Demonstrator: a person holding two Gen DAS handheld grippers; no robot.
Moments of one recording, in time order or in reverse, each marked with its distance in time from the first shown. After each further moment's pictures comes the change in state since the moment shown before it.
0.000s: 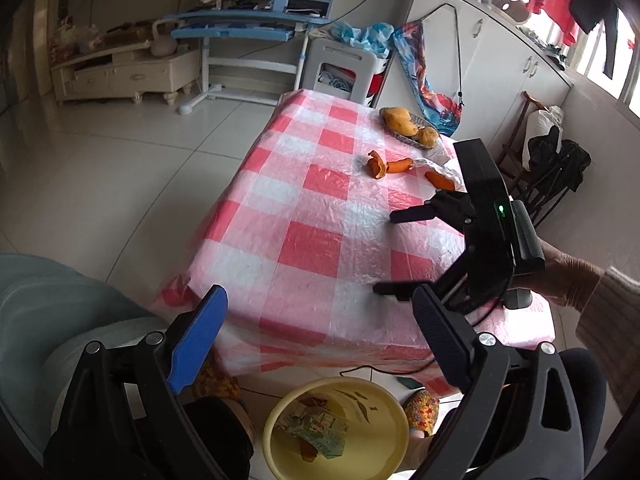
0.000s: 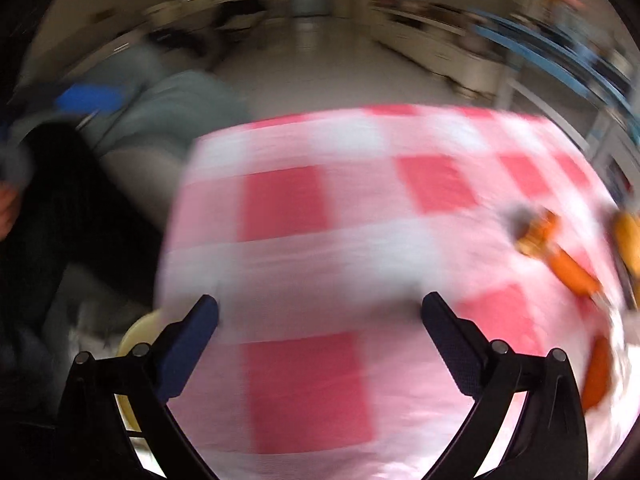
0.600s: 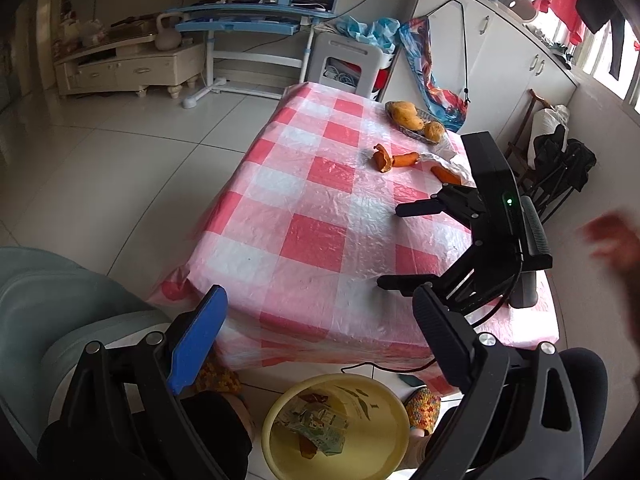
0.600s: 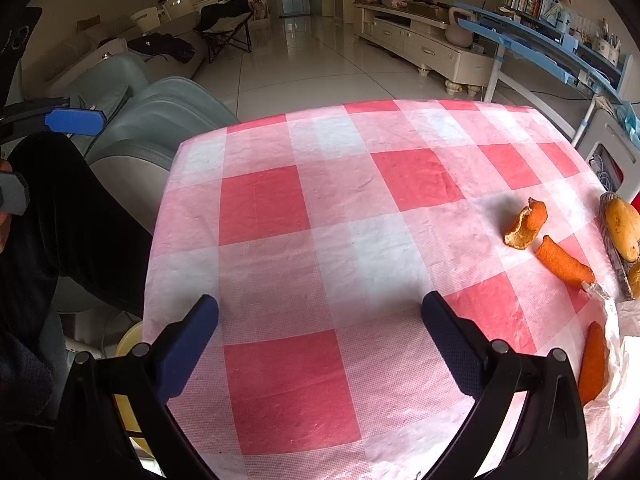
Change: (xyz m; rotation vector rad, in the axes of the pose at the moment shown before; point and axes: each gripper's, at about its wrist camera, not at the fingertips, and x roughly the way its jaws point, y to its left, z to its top) left arm 0.008 -0.003 -0.002 -0.005 0.017 0.024; right arm 0.000 0.000 0.002 -0.002 -0.001 0.002
